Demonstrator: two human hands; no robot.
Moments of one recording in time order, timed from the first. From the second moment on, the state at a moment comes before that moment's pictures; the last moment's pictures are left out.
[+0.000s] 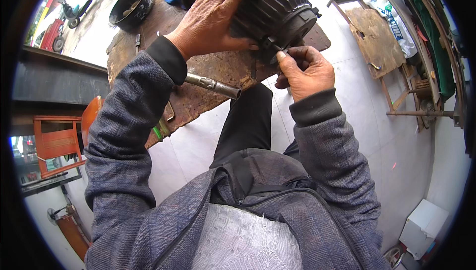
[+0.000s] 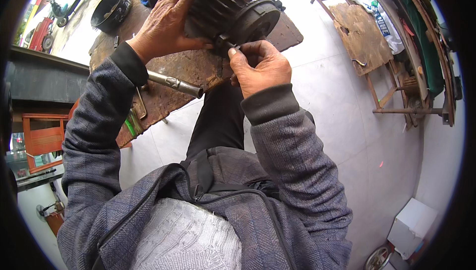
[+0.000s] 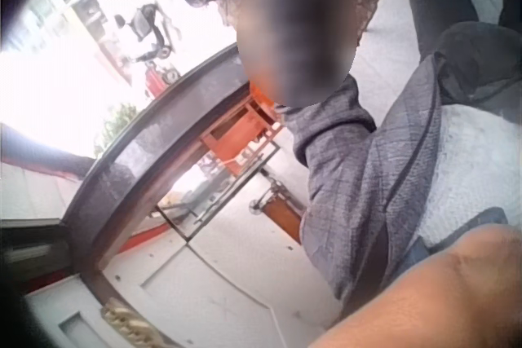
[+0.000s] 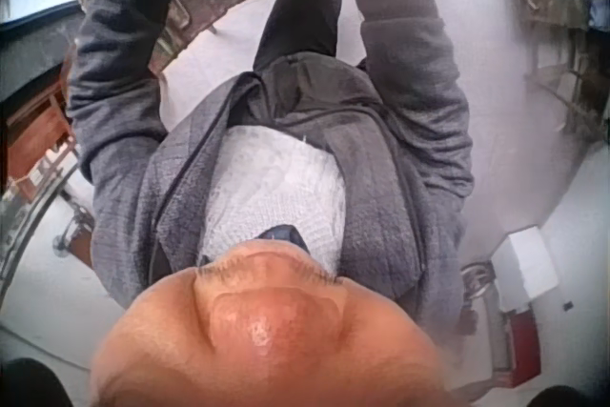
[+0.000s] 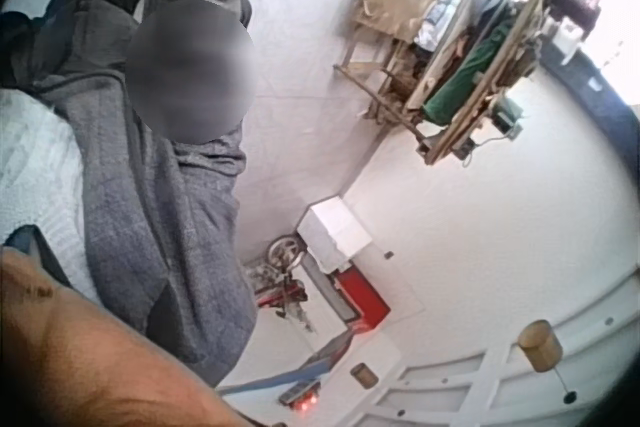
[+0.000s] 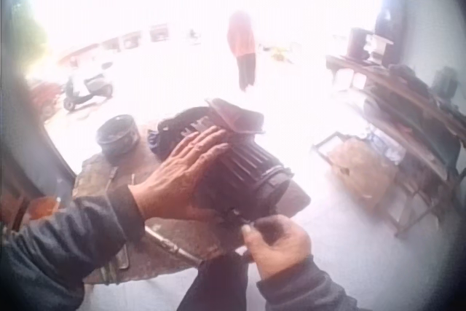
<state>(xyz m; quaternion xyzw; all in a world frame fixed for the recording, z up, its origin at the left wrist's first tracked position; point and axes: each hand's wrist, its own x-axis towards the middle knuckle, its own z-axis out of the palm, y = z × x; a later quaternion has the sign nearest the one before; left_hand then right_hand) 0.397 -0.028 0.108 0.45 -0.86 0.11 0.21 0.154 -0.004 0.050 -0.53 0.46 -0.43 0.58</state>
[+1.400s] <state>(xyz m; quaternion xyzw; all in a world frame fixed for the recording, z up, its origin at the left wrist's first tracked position) 0.428 -0.060 0.078 0.37 -0.89 0.10 0.24 0.157 -0.004 0.071 -0.44 0.47 -0.32 0.70</state>
